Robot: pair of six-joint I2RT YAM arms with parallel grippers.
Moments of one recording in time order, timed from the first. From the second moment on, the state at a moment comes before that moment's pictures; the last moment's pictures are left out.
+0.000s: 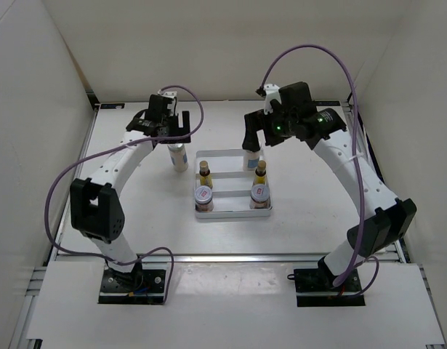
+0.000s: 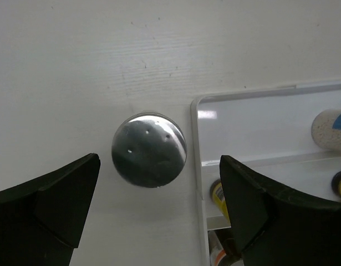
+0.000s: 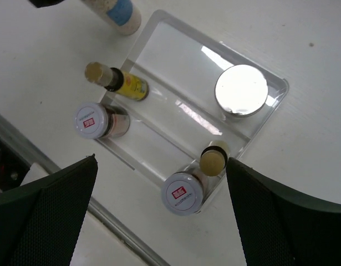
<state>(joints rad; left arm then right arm) -0.30 1.67 1.50 -0.57 -0.11 -0.21 0.51 1.57 1.74 -0.89 -0.26 0.07</state>
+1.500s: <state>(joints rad) -0.45 1.82 1.73 -0.70 0.07 -0.18 0.51 1.42 1.60 -0.95 -0.35 0.05</state>
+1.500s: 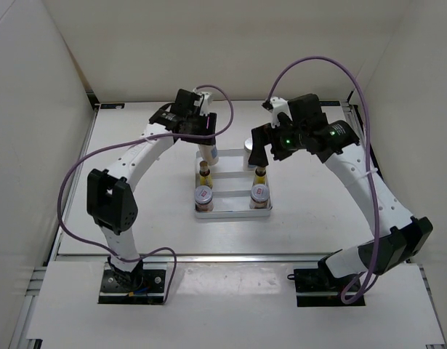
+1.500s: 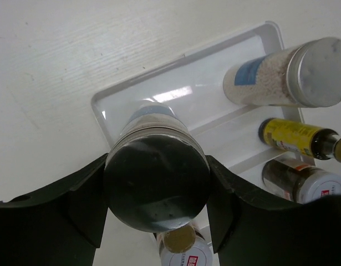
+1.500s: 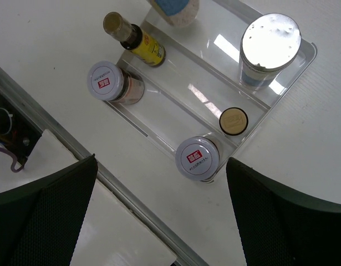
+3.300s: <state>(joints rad) -0.42 0.43 0.54 -0.26 -0.55 -0.05 0.37 1.12 1.29 -0.99 0.26 0.29</state>
